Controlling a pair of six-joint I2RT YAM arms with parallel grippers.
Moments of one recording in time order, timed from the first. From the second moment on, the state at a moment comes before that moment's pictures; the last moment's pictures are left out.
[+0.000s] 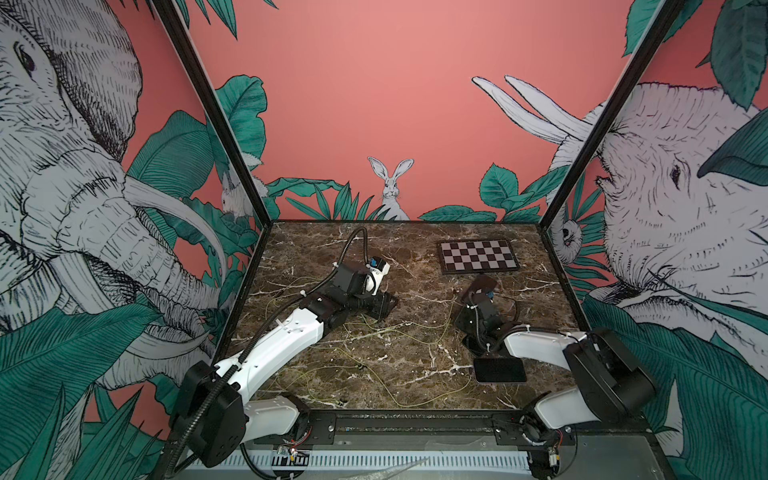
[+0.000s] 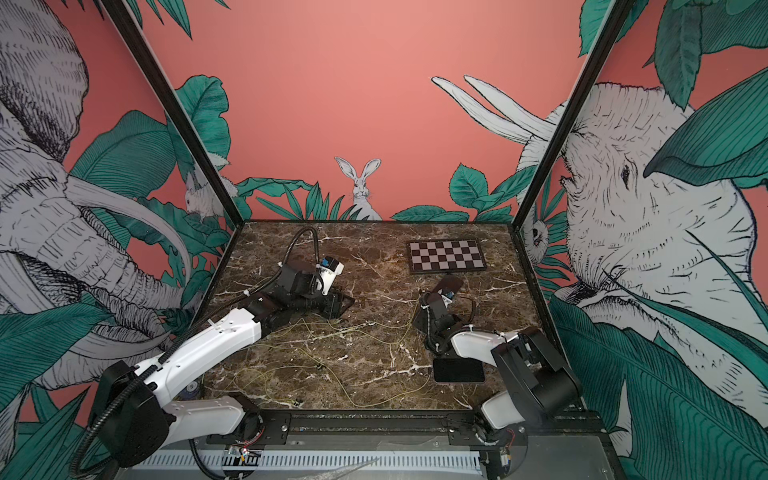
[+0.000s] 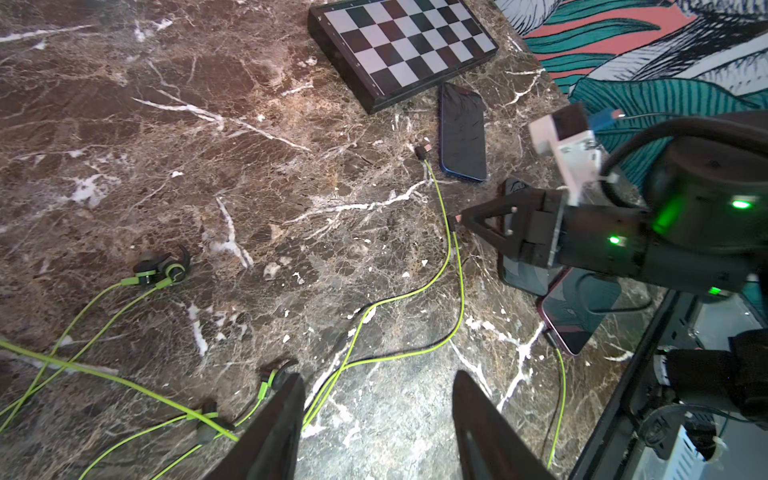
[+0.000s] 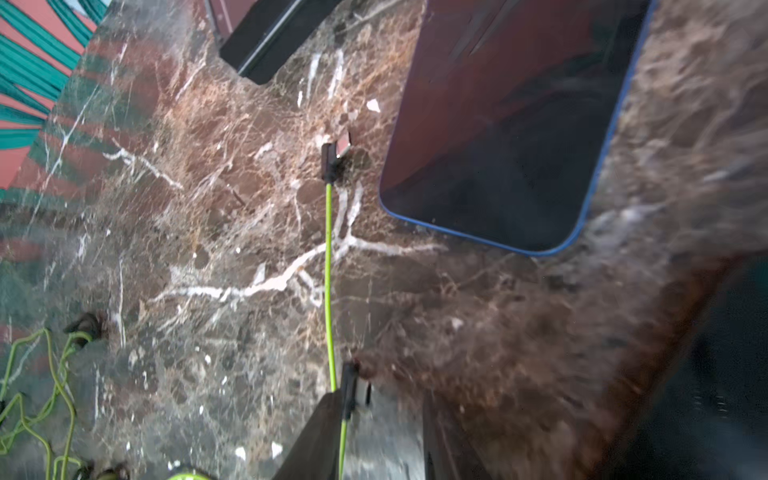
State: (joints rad) left arm -0.62 1.24 0.91 -0.37 0.27 -0.21; right arm 0.52 1.49 0.52 0.15 0.13 0.98
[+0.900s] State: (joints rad) left arm -0.61 1.24 0.90 -0.37 0.30 -0.22; right arm 0.51 1.56 0.52 0.27 0.11 1.01
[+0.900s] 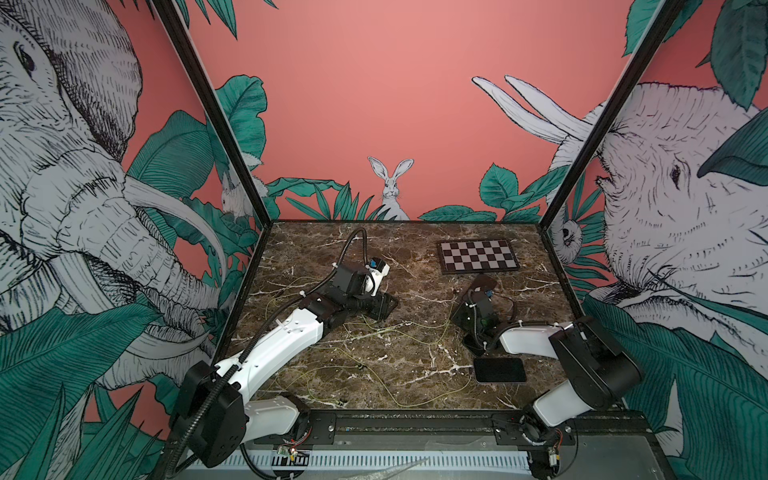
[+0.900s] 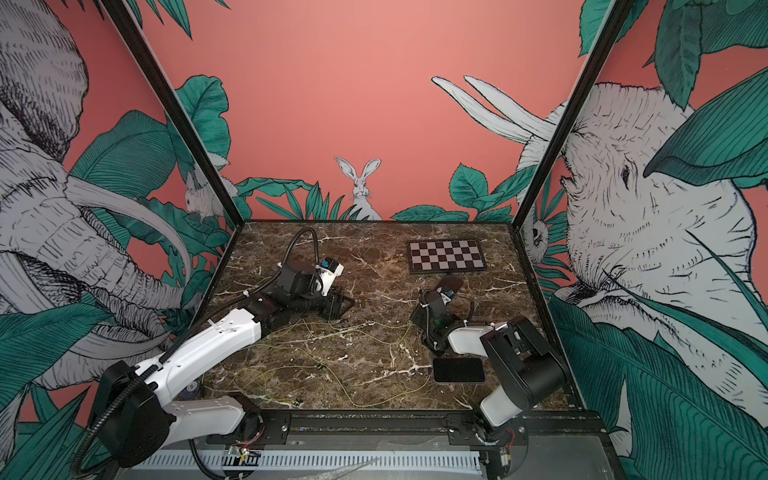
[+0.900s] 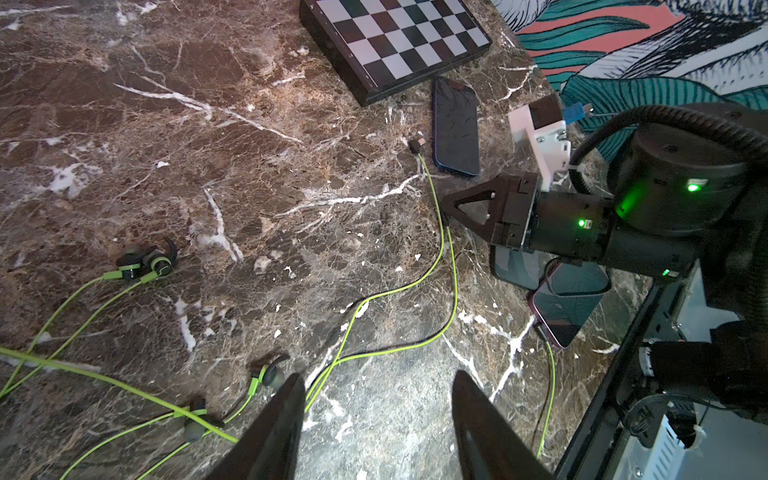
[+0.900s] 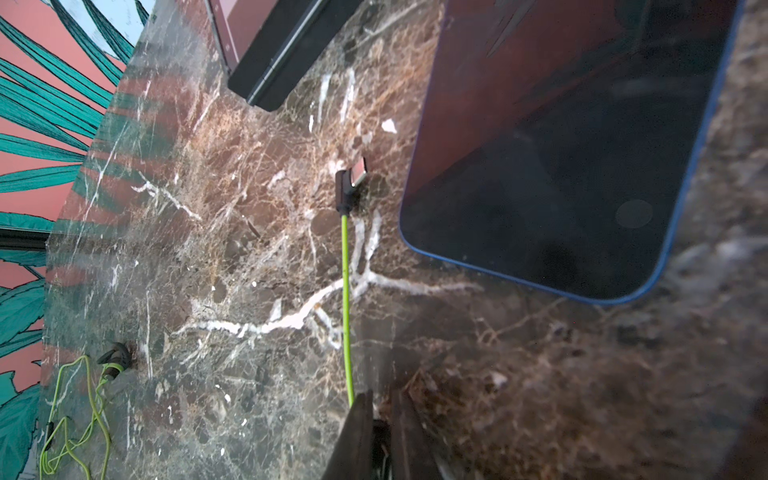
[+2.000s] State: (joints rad) left arm -0.61 0.89 0.57 0.21 0.57 -0.21; right arm 0.73 1.23 0.67 0.70 -0.37 0.63
